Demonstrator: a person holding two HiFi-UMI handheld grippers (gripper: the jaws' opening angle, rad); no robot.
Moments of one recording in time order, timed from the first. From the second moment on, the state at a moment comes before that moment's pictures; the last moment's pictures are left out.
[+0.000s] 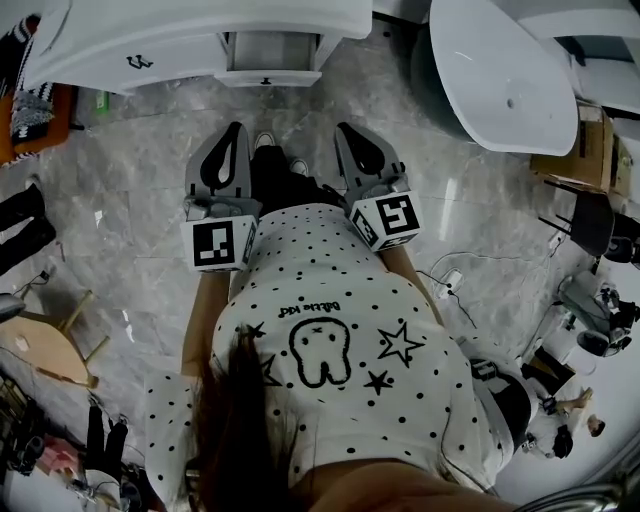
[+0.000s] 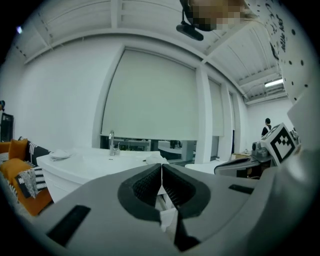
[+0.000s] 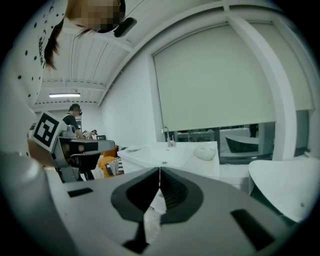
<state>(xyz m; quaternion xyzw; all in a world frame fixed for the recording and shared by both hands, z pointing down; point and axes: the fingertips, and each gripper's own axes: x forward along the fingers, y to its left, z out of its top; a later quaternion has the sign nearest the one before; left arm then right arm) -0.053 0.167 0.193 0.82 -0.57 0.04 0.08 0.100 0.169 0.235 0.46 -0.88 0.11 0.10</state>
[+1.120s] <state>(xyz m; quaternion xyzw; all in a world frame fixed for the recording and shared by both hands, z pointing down) -0.128 0.041 0.204 0.82 -0.57 0.03 0.11 0.064 0.046 0.244 0.51 -0.84 0.14 0.10</state>
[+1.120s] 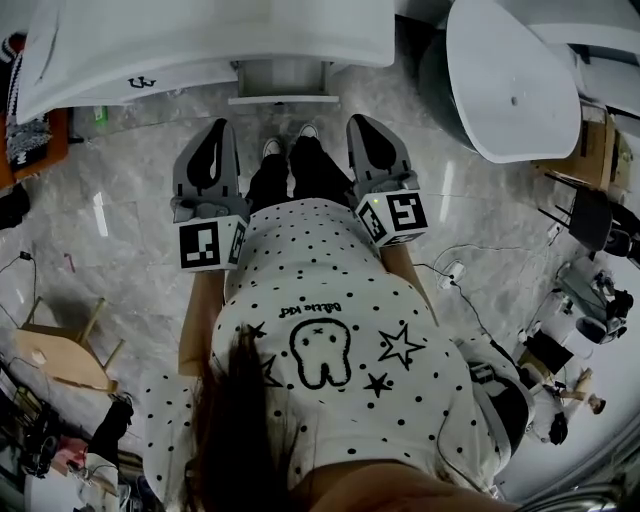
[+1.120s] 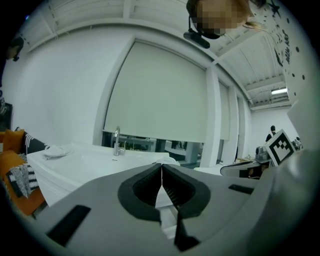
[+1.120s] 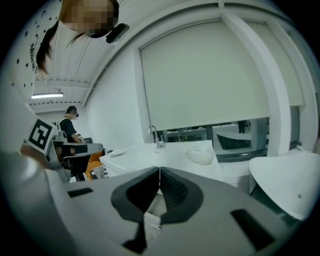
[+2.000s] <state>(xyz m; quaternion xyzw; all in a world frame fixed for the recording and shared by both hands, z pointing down) -0.106 -0.011 0.197 0.72 -0.69 0.03 0.09 0.111 -0.038 0.241 0.43 -0.89 0.12 0.10</state>
